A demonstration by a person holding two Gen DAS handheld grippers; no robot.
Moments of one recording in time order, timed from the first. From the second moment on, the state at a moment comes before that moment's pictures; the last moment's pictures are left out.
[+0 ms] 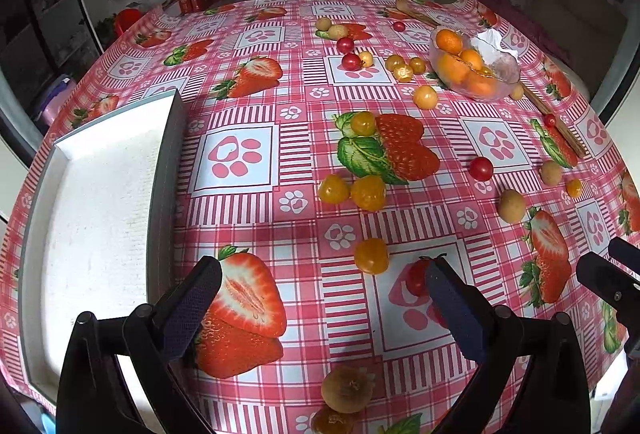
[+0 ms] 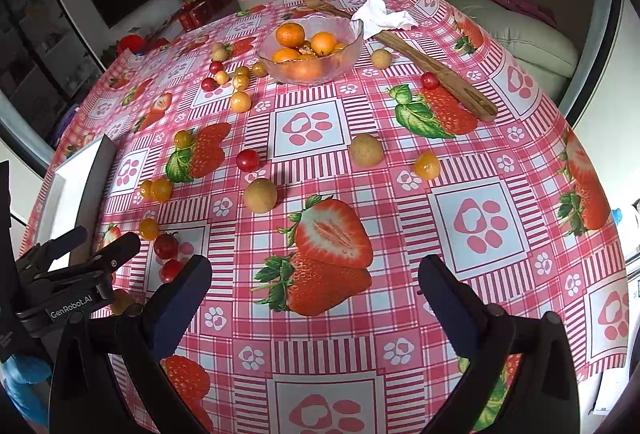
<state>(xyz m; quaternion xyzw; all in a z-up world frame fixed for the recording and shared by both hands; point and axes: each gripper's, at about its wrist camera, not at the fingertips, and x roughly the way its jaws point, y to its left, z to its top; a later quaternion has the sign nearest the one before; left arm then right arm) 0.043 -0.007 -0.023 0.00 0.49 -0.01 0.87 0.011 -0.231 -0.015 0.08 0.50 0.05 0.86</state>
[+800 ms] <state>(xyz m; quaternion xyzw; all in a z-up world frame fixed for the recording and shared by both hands) 0.061 -0.020 -0.045 0.01 0.51 -0.02 0.86 0.071 -0.186 -0.050 0.03 0.52 0.09 0.85</state>
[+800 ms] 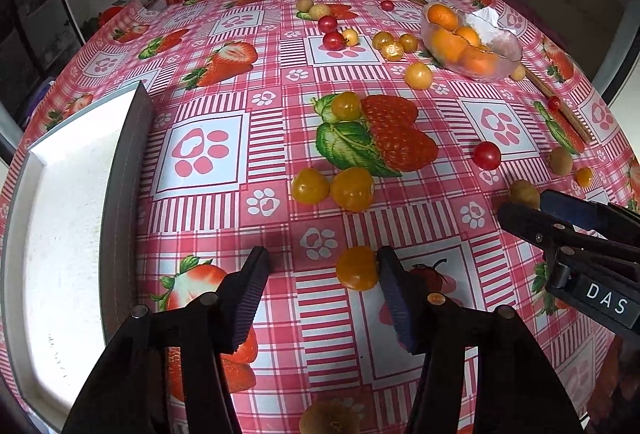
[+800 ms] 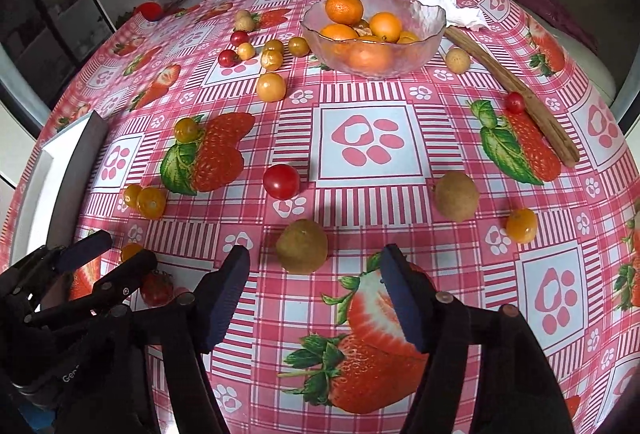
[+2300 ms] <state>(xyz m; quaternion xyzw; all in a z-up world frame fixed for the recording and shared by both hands) -0.037 0.211 -0.029 -0.07 0.48 0.10 0.87 0.025 0.050 -0.004 -0.01 0.52 0.29 0.80</state>
